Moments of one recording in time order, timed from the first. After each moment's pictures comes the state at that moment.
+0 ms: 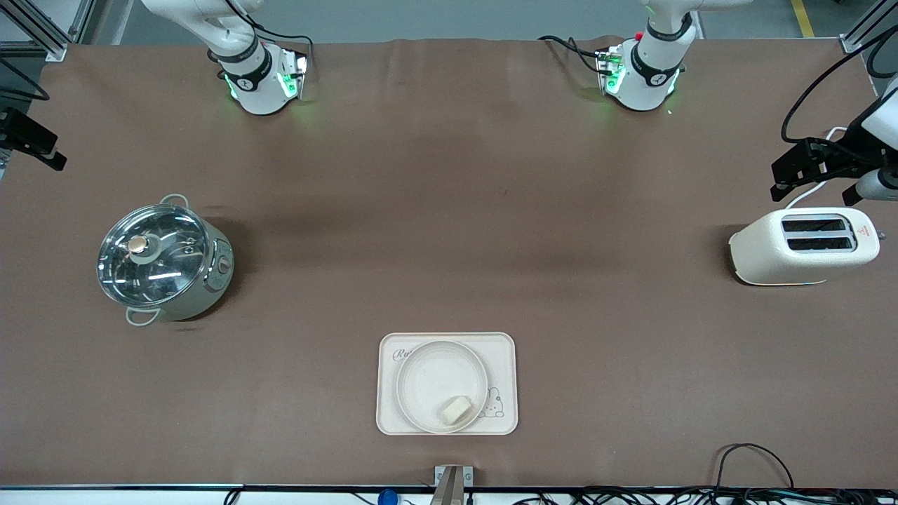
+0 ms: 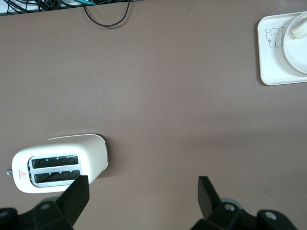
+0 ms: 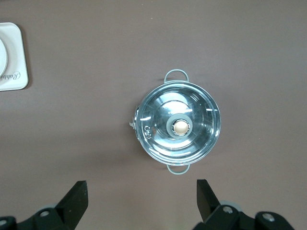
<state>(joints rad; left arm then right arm) -0.02 0.04 -0.07 -1.45 0.03 1.59 0.01 0.07 -0.05 -0.13 -1.50 -0.02 1.48 0.01</state>
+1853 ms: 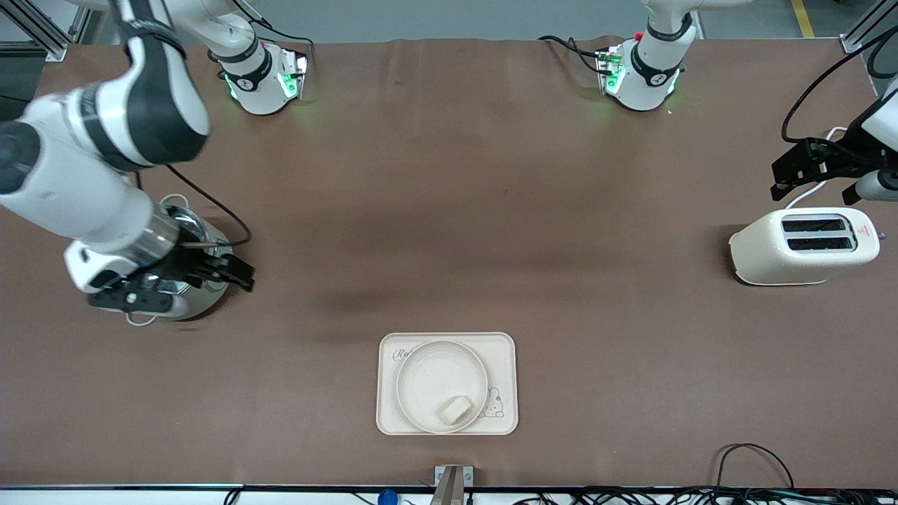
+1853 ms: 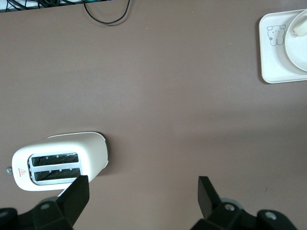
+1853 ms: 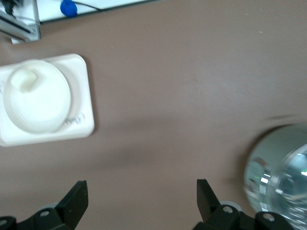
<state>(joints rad) -0.02 0.04 -0.07 -1.45 0.03 1.58 0.01 0.35 0.33 -0.12 -1.51 0.13 1.98 0.34</state>
